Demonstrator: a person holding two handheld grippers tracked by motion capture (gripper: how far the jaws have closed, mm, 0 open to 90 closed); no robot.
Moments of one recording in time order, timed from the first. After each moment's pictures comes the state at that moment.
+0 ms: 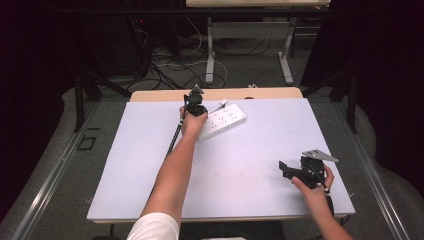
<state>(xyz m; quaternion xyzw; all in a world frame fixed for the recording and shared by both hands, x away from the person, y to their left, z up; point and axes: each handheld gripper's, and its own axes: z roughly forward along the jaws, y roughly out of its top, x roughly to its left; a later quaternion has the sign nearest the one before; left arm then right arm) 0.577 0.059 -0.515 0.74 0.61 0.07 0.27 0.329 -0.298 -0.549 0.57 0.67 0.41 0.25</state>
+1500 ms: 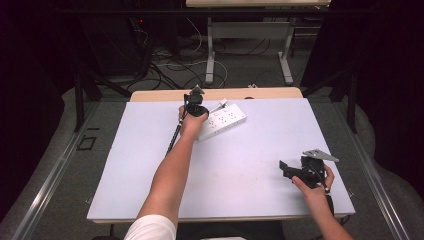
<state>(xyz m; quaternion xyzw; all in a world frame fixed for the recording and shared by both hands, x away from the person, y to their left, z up) 0.571 0.060 -0.507 0.76 0.59 0.08 0.27 0.331 -0.300 -0.550 0.57 0.67 0.41 0.24</state>
